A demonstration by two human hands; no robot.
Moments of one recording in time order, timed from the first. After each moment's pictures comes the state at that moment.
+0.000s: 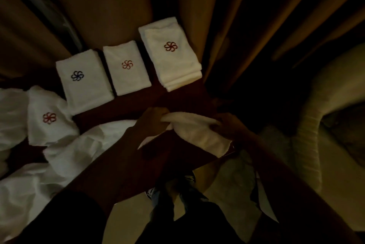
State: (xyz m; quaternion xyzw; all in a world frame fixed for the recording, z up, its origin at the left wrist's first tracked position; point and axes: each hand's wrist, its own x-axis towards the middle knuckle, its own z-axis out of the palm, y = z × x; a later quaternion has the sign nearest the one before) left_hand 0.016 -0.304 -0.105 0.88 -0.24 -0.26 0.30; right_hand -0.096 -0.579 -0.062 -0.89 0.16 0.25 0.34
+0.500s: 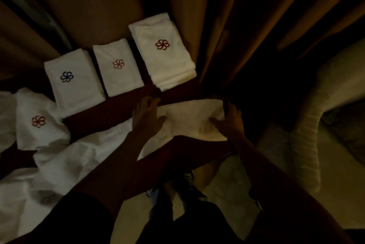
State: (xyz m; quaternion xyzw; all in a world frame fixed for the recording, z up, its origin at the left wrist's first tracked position) left_hand 0.009 -0.331 -0.121 0.96 -0.15 -0.12 0.20; right_hand -0.095 -0.593 -0.096 -0.84 0.37 0.10 0.38
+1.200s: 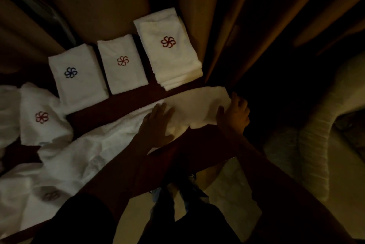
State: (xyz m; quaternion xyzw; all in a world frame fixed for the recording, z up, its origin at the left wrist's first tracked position) left_hand -0.006 -0.327 -0.153 0.93 -0.30 -0.20 0.06; right_hand -0.062 -0.580 -0.108 -0.89 0.40 0.02 0.24
